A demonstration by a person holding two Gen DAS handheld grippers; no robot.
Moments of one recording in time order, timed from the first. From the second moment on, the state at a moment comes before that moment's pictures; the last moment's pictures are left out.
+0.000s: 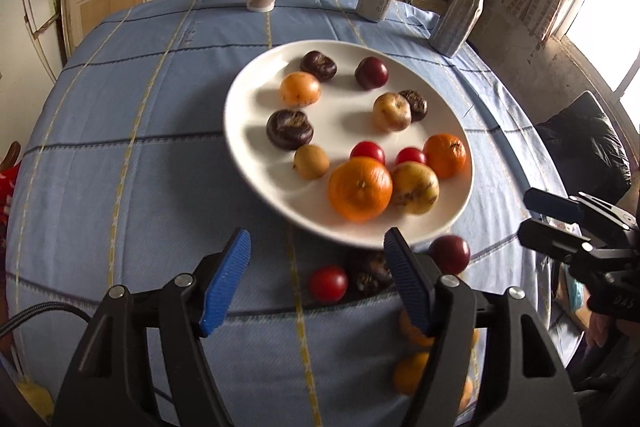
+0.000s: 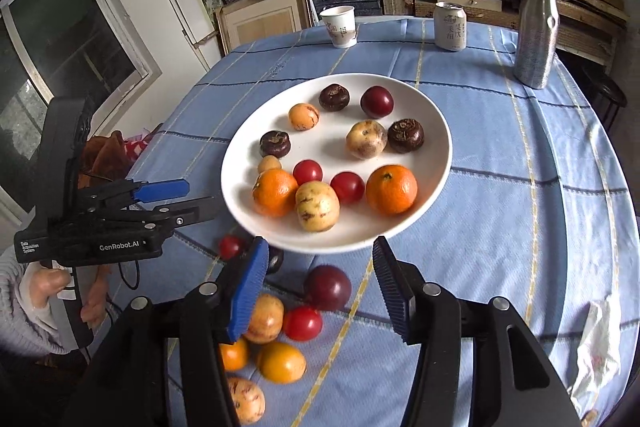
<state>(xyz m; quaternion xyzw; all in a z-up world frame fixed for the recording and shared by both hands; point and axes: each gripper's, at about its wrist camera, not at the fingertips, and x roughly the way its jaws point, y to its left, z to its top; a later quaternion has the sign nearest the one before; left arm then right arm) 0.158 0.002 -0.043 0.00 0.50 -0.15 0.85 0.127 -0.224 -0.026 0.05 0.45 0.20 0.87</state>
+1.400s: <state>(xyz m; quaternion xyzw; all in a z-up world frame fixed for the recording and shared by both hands) 0.161 0.011 -0.096 0.06 0.51 -0.13 0.85 0.068 -0.252 -0.052 0.09 0.50 0.13 0.85</state>
